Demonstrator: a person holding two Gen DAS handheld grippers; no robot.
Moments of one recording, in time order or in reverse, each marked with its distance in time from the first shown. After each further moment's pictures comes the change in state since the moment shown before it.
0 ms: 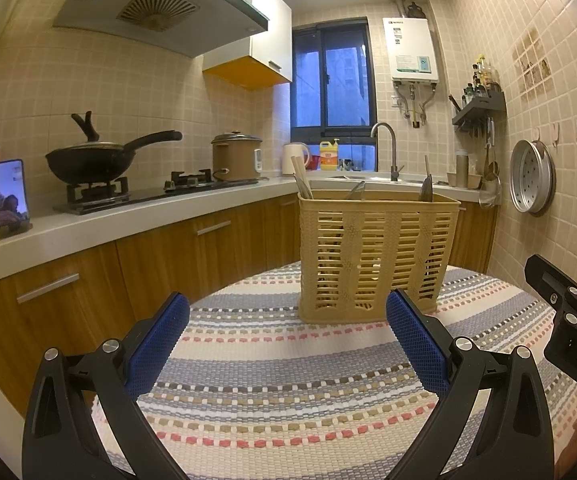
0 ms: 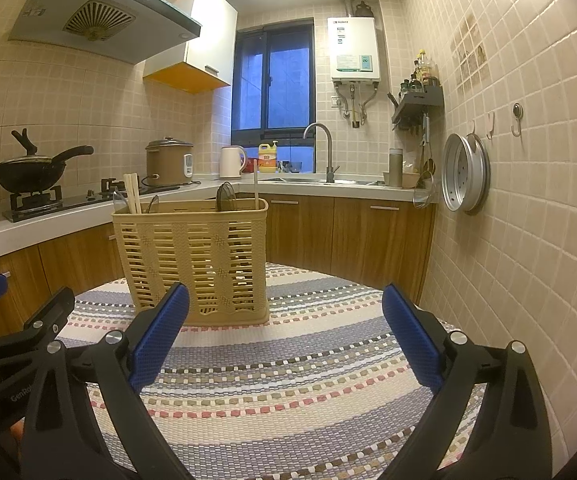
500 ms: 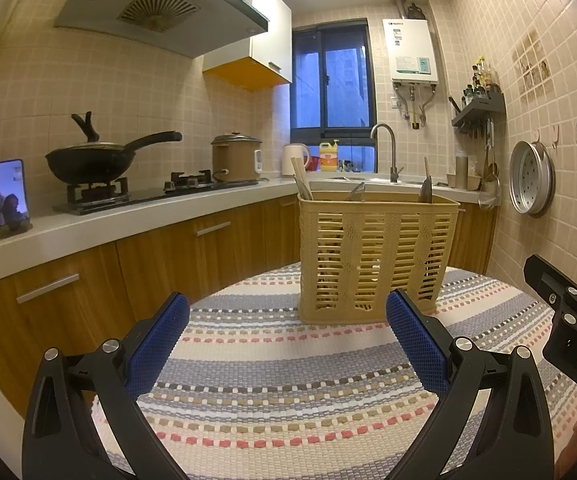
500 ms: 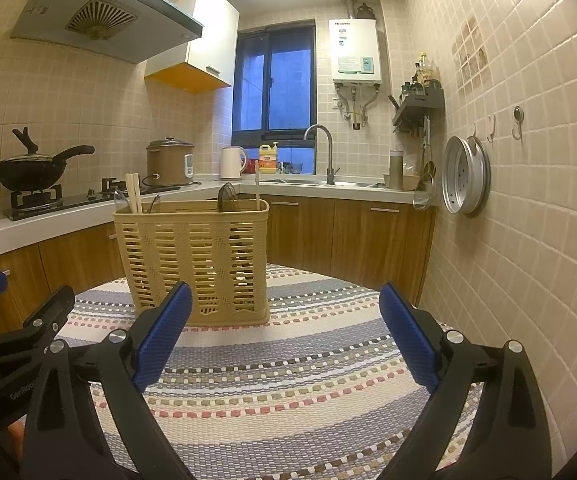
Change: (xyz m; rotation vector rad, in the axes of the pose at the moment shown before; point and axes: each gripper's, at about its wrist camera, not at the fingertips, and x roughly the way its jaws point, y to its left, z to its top) left arm -0.001 0.000 0.000 -0.004 -0.004 0.001; right arm -0.002 0.001 0.000 -0.007 -0.005 0.001
